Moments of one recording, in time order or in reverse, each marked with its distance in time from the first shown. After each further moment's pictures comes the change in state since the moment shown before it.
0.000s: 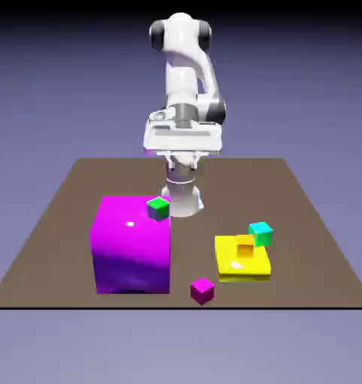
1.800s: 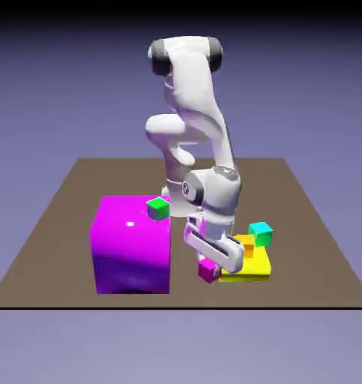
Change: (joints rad) arm 0.009 0.751 0.169 0.321 -0.404 -0.336 1.545
